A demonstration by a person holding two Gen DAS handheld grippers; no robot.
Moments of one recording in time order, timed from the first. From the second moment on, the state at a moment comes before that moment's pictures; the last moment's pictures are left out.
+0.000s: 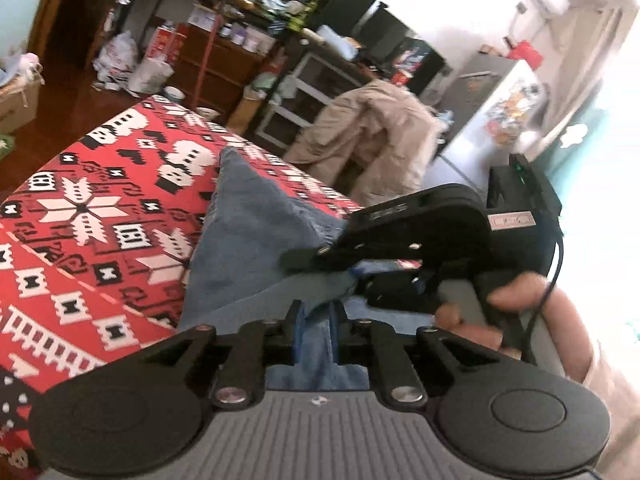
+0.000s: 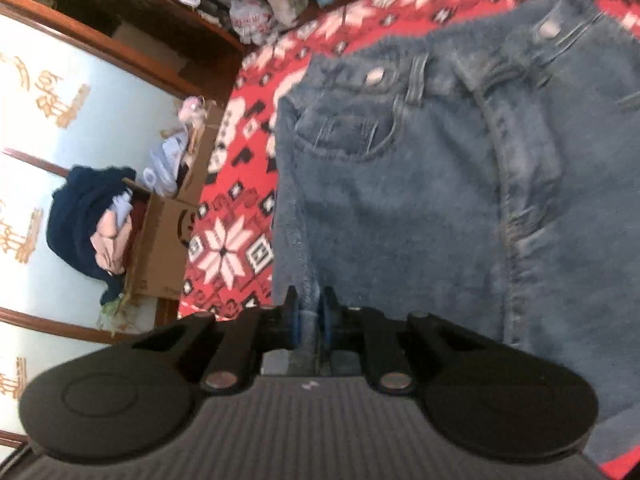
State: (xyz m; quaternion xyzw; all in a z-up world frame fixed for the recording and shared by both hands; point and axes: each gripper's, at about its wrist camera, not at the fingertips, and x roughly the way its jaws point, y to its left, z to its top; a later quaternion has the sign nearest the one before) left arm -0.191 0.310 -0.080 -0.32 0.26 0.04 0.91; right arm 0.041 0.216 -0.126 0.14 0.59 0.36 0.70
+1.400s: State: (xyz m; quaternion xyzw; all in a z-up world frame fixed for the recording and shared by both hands) left arm -0.169 0.244 -0.112 -0.27 0.38 -0.01 0.89; right arm 0.114 -0.115 -0.152 0.18 0.56 0.20 0.78
